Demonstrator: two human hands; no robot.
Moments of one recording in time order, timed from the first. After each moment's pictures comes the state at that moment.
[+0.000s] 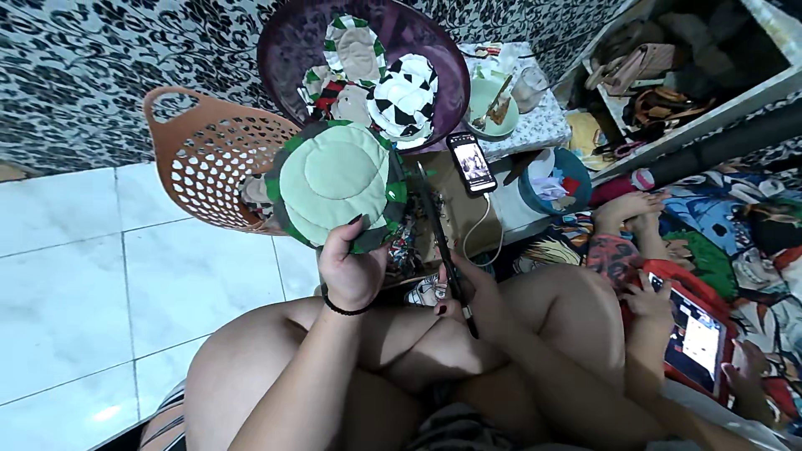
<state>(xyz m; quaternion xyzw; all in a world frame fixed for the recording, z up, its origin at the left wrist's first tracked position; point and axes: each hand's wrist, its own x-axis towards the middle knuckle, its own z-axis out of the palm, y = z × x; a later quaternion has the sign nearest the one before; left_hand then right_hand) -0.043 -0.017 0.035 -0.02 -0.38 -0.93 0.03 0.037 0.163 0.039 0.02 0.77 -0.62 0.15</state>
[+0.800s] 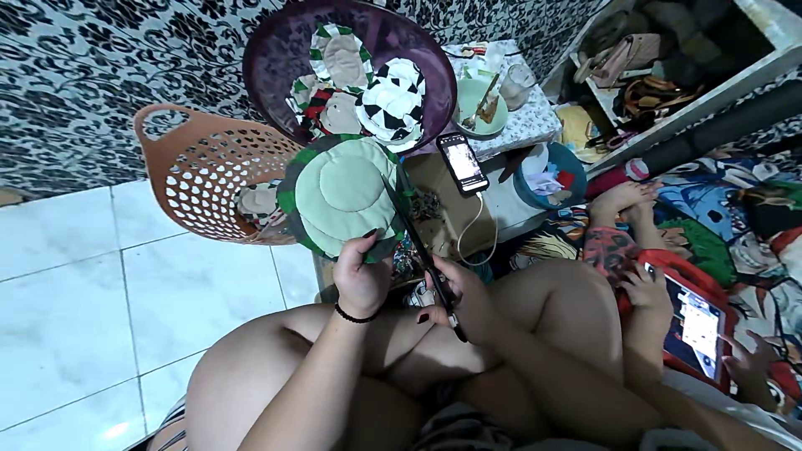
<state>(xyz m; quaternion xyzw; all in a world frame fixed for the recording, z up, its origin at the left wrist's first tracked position) -0.035 -0.003 0.029 -0.01 -0.43 -0.90 0.00 0.034 0.157 0.038 -0.05 0.78 -0.61 0.13</state>
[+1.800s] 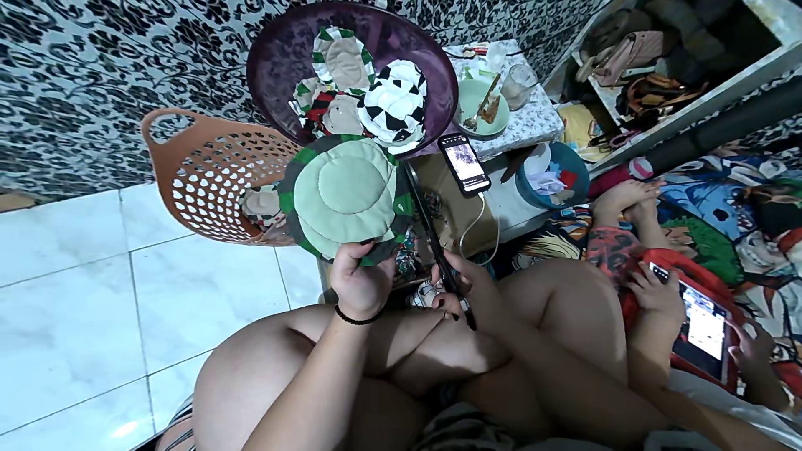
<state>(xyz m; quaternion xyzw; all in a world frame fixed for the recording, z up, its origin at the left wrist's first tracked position) -0.036 -0.004 0.028 -0.06 -0.36 -0.93 0.01 0.028 0.165 0.039 0.00 0.76 -0.64 0.16</state>
